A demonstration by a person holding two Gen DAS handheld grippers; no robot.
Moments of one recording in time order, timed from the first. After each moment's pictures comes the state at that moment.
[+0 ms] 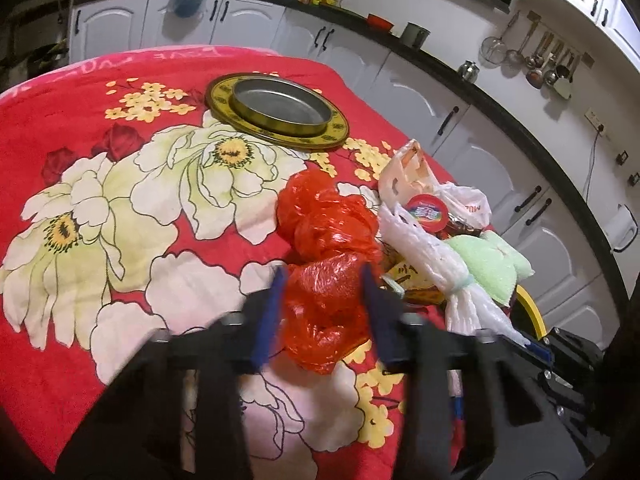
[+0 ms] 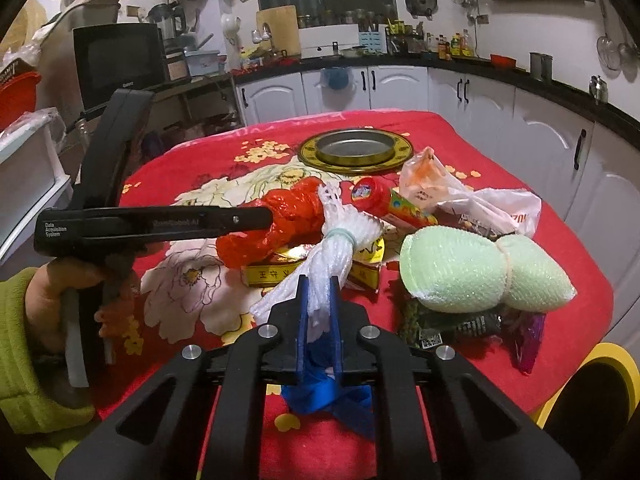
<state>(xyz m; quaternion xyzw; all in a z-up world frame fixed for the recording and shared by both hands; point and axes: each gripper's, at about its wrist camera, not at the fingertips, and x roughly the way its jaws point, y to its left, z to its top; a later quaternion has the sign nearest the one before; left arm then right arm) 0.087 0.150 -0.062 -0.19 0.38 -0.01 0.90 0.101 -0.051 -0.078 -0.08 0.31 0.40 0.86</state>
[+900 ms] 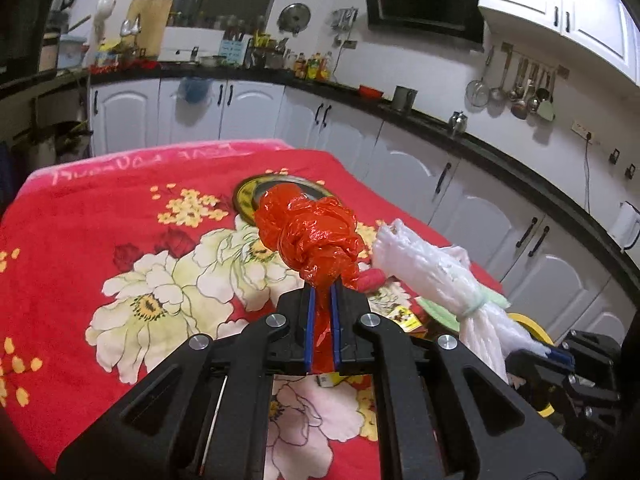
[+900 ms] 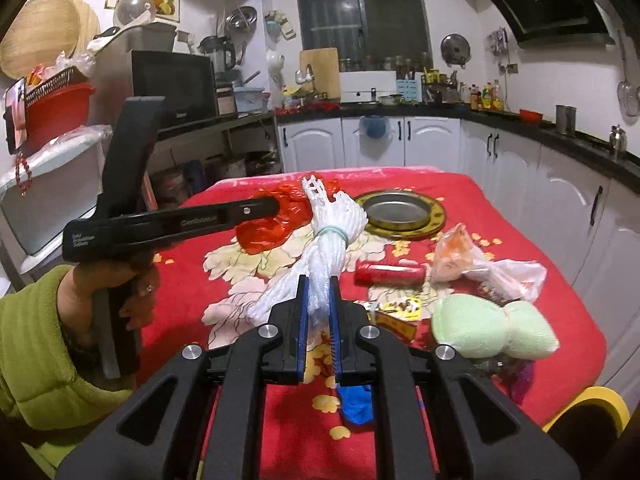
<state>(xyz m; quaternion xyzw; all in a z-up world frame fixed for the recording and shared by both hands) 0.035 0.146 0.016 -0.13 0.26 0.03 0.96 0.059 -0.057 -0.021 -0.08 0.22 0.45 0.86</state>
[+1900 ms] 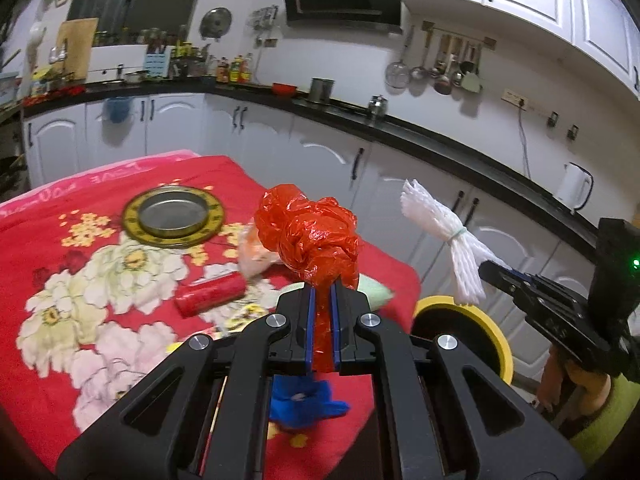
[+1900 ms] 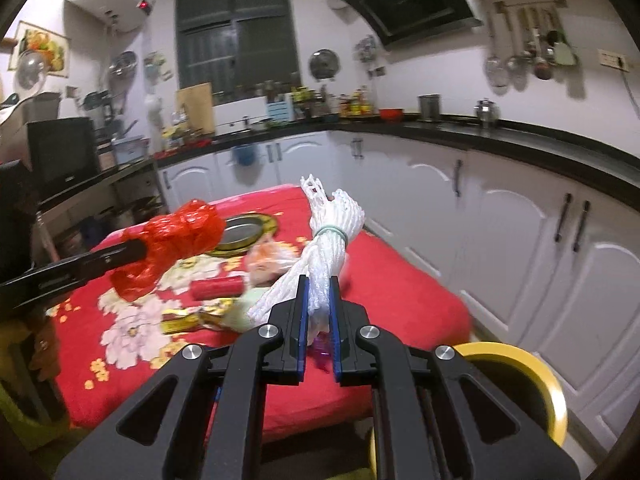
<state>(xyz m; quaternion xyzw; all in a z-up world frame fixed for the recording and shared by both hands) 0.046 0.025 0.032 -0.09 0.25 -0.09 0.96 0.089 -0.221 -0.010 0.00 0.21 0.25 0.94</state>
